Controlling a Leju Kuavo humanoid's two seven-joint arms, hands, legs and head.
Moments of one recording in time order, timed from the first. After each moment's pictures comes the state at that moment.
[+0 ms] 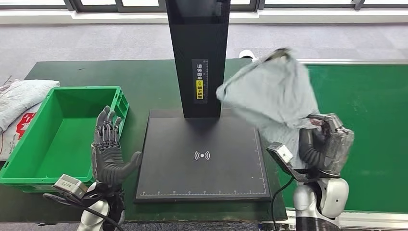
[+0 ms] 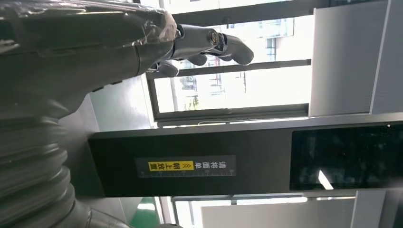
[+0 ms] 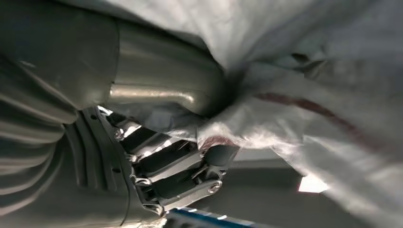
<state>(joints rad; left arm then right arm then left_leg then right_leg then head) -0.02 -0.26 -0.21 -1.60 0.02 0.11 -0.68 -0.12 0.23 -0.24 -1.46 1.25 -0.70 -0.50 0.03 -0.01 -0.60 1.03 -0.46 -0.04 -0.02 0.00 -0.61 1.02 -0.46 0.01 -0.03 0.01</state>
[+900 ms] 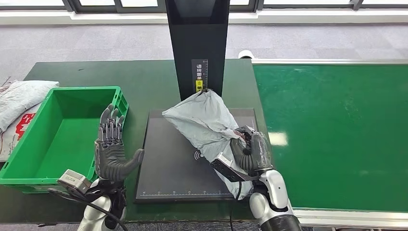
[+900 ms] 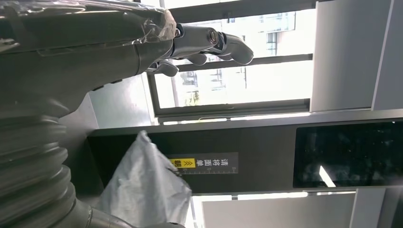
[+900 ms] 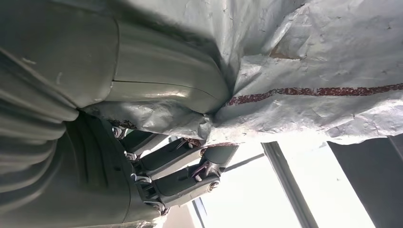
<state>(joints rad) -0.06 -0.26 -0.21 -1.55 0.03 0.10 -0.68 -0.19 0.16 0.22 -1.09 1.10 -0.47 -0.25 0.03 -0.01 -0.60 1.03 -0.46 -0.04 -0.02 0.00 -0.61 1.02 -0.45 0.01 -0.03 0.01</state>
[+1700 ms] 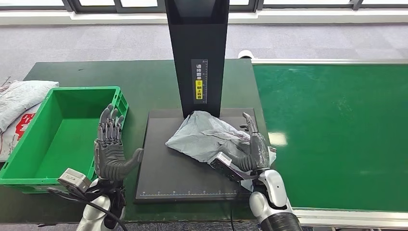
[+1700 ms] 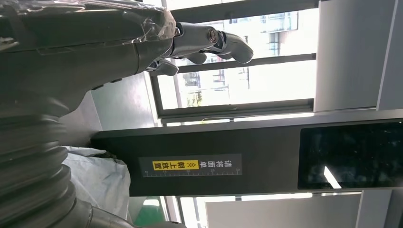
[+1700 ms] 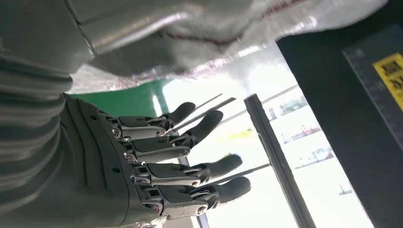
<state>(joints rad) -0.06 -0.25 -0.21 -1.55 0.03 0.12 -0.67 -0.21 0.16 0.22 -1.01 1.08 -0.50 -0.29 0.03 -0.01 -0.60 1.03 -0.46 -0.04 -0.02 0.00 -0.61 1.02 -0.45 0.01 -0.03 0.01</state>
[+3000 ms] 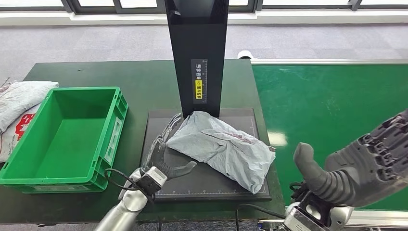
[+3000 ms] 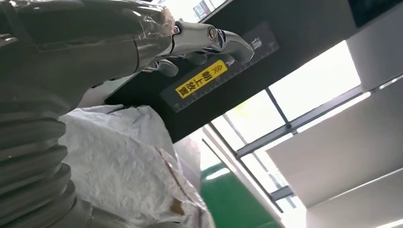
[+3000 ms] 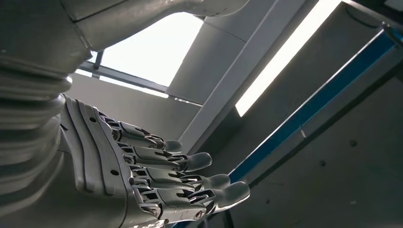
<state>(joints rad) -0.25 -0.29 -0.43 -1.22 -0.37 0.22 -0.63 -0.05 0.30 0.13 -1.92 0.79 -0.70 -0.70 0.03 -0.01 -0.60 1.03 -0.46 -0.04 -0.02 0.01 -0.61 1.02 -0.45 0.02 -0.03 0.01</state>
